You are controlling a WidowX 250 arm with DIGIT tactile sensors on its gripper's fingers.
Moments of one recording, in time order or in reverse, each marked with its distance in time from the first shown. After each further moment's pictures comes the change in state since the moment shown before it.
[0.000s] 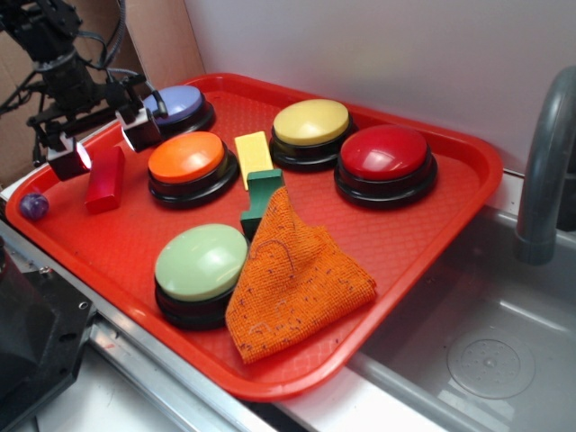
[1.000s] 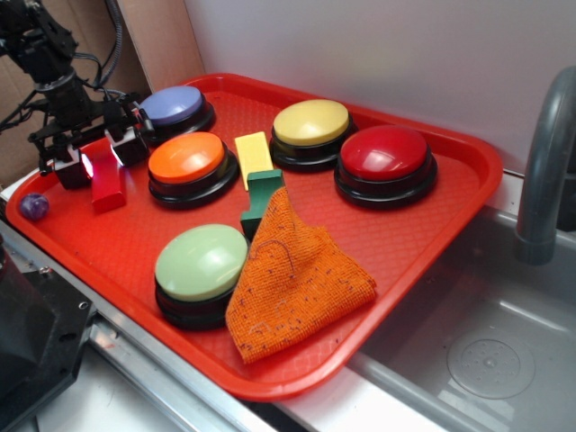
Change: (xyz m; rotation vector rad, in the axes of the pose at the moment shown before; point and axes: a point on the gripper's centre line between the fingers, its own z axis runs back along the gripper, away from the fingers) arm 0.015 0.007 -0.020 0.029 0.001 -0.008
